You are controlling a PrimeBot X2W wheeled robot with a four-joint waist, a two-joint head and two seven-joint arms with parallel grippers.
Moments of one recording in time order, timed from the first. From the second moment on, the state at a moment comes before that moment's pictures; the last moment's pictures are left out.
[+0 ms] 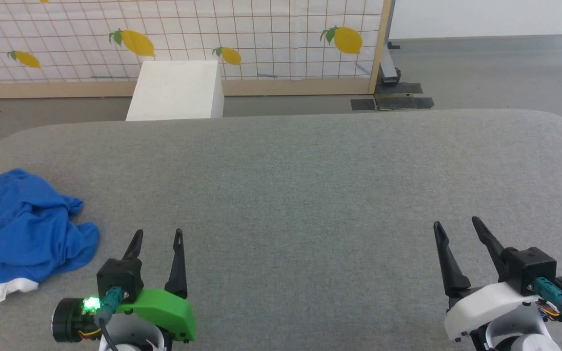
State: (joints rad) left arm 0.02 0.06 -0.03 0.02 -0.05 0.01 -0.04; right arm 0.02 -0.05 -0.01 0.03 0.06 0.13 -0.04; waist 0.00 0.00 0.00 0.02
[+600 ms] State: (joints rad) left arm 0.02 0.06 -0.04 0.02 -0.09 0.04 -0.08; right arm 0.02 -0.05 -0.01 0.06 0.11 0.13 -0.08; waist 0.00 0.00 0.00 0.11
